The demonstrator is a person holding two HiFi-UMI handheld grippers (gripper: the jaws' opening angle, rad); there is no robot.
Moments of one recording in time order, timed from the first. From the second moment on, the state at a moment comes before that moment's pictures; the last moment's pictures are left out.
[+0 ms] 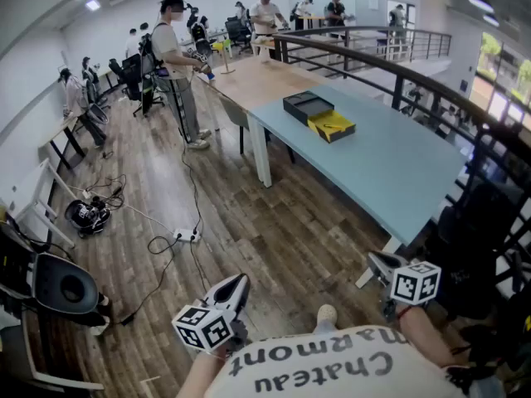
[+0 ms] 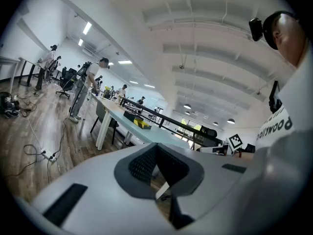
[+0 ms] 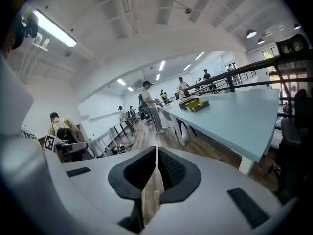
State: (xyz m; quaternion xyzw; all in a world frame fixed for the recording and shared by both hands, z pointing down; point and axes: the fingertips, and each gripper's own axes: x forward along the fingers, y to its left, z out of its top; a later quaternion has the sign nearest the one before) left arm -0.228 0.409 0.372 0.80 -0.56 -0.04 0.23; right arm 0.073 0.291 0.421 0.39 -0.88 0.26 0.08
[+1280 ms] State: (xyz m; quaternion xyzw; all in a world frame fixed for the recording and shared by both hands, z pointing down) left arm -0.234 0.182 0.372 0.77 -0.59 -0.08 0.23; right arm 0.109 0.085 0.440 0.39 -0.87 0.29 0.11
